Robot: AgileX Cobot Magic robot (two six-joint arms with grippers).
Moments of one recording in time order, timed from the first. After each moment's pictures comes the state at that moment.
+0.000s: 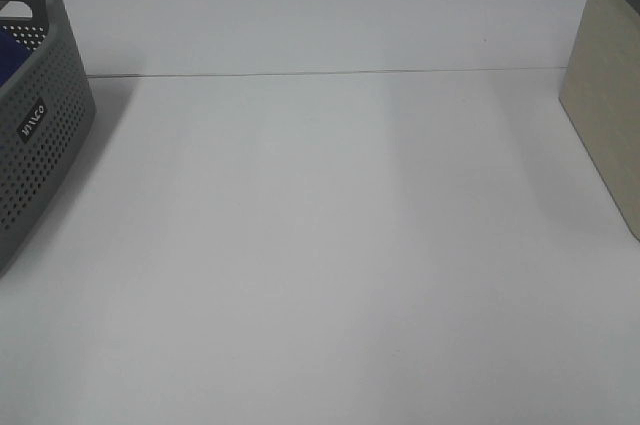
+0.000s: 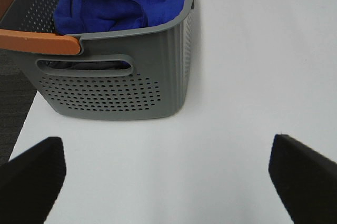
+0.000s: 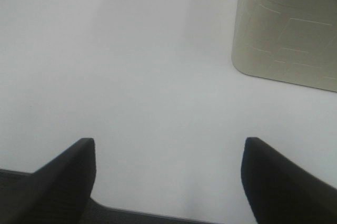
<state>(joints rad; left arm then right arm) 0.13 0.00 -0.52 -0.05 1.09 0.10 0.06 0.00 -0.45 0.00 1.11 -0.09</state>
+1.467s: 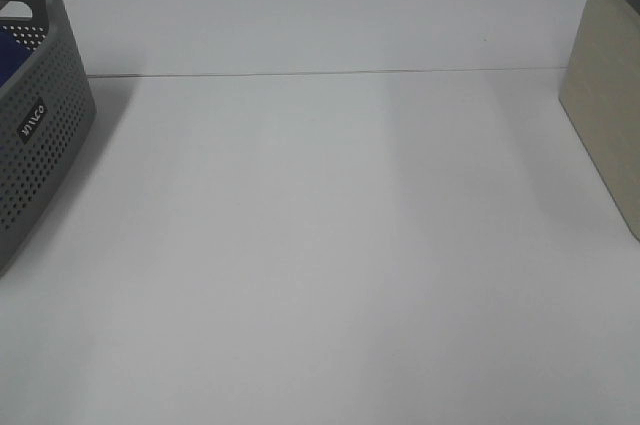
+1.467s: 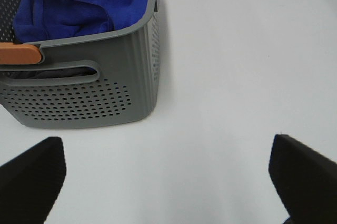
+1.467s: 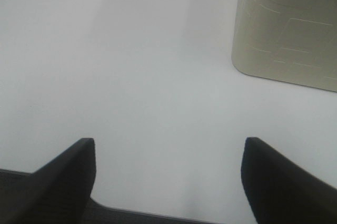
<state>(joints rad) 0.04 0.00 -0.52 -0.08 1.09 0.10 0.06 0.00 -0.45 0.00 1.11 -0.09</state>
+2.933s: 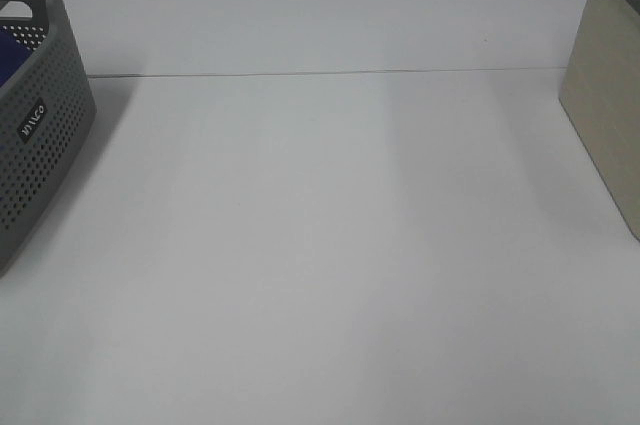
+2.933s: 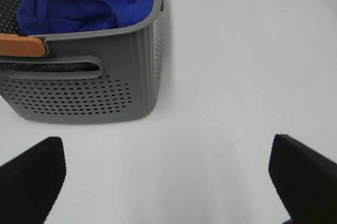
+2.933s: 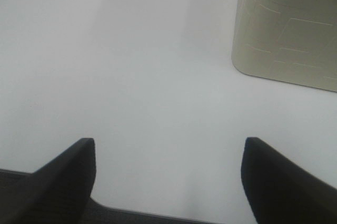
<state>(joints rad) 0.04 0.00 -0.52 -0.07 1.09 0.04 0.06 0.00 -0.45 0.00 1.11 -0.09</state>
